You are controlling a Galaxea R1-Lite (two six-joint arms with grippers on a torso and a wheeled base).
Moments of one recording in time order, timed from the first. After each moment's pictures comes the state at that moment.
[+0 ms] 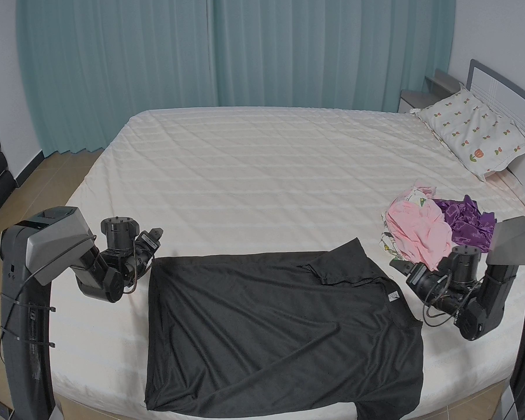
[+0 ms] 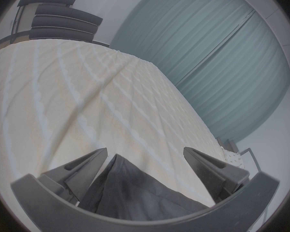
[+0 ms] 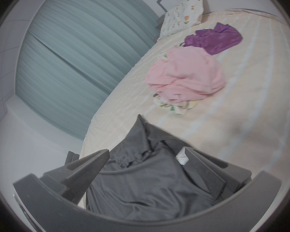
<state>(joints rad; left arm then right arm) -0.06 2.45 -1.06 -0.97 0.10 -0.88 0.13 2.30 -0.50 -1.39 0.10 0.80</state>
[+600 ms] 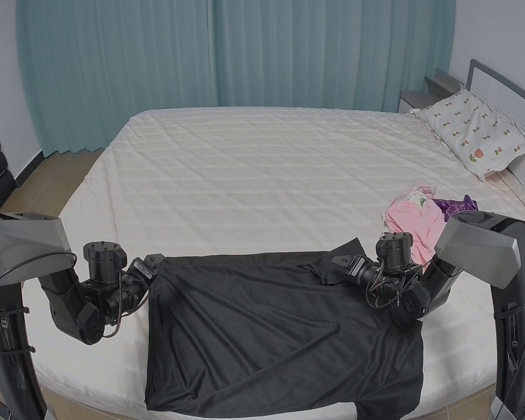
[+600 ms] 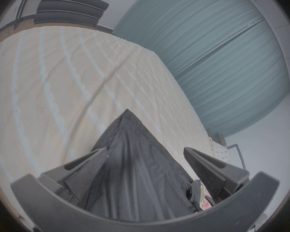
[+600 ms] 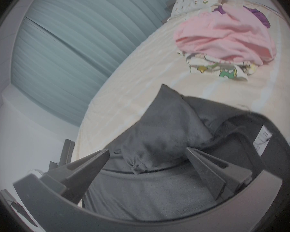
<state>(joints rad) -0.16 2.22 -0.53 -1.20 0.04 -1.01 0.33 2.47 -1.02 -0.89 0.01 0.85</state>
